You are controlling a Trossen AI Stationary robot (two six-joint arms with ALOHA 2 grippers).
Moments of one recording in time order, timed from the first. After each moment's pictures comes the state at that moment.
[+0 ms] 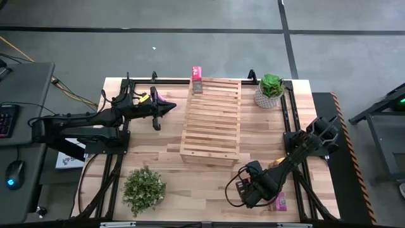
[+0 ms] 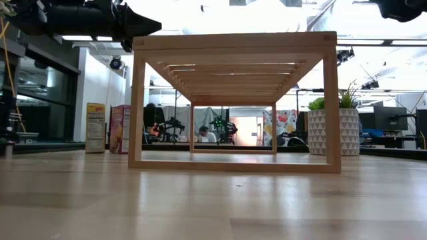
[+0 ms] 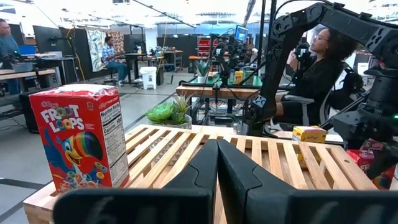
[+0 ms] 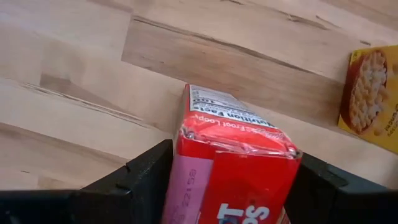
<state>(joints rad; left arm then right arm) 0.33 0.82 0.39 0.51 0.15 0.00 0.72 1.79 1.37 -1.16 0.09 1.97</state>
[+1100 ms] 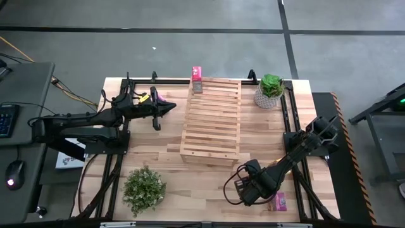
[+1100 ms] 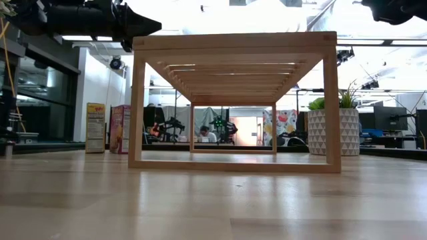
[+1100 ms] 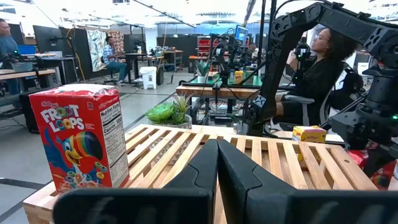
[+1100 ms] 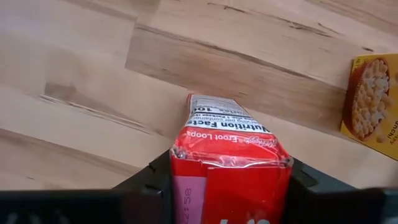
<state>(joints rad) 0.33 0.82 0.39 0.51 0.15 0.00 0.71 1.79 1.37 -1.16 0.08 1.95</state>
